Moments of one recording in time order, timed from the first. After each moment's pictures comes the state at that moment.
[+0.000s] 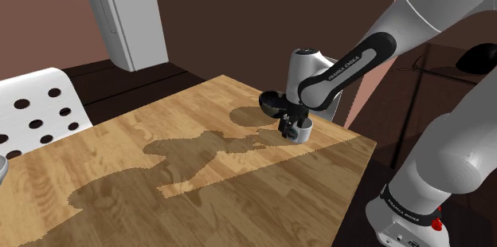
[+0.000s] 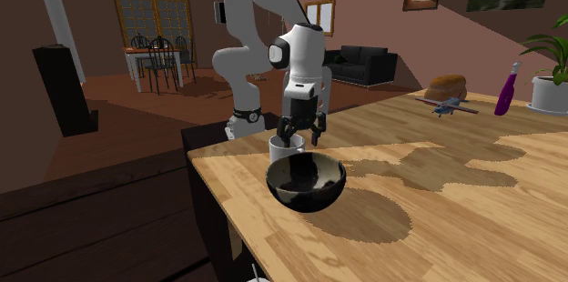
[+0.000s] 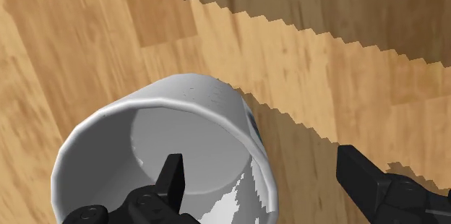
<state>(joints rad) -0.05 -0.15 0.05 -2.69 -0.08 2.54 0.18</state>
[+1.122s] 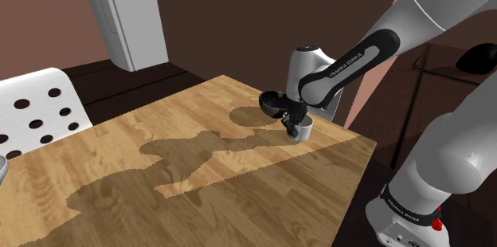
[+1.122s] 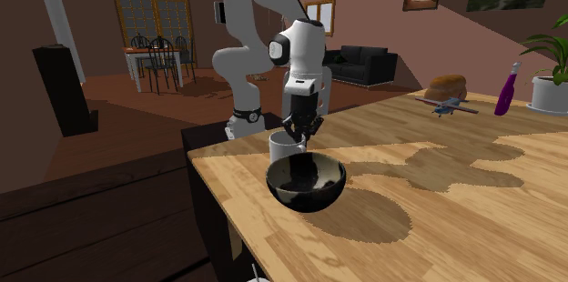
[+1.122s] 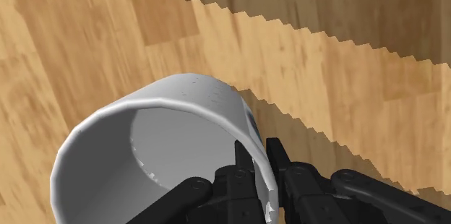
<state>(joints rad) -0.04 -0.17 0.05 -2.69 -0.07 2.51 0.17</state>
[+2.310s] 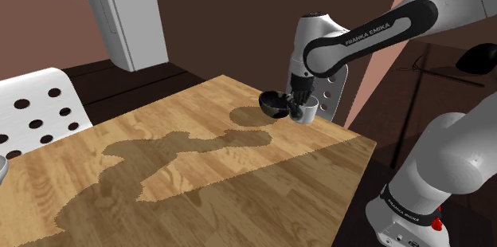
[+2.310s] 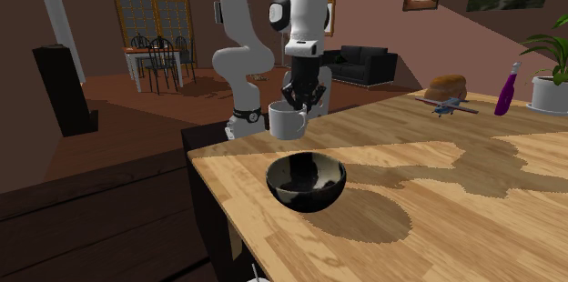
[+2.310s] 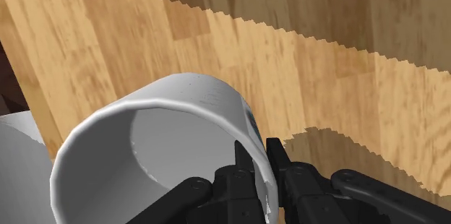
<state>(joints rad) -0.03 -0.37 0.04 -2.59 -0.04 2.22 0.15</state>
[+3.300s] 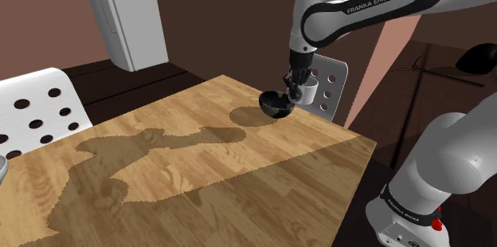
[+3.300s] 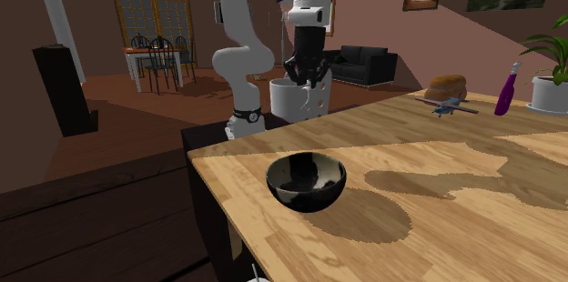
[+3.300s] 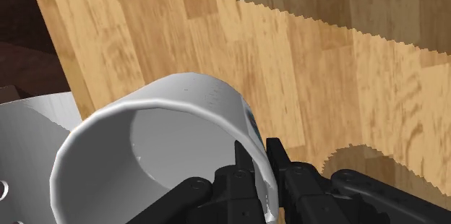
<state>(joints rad) -0.04 -0.37 0.03 -2.40 -0.04 2.03 0.12</state>
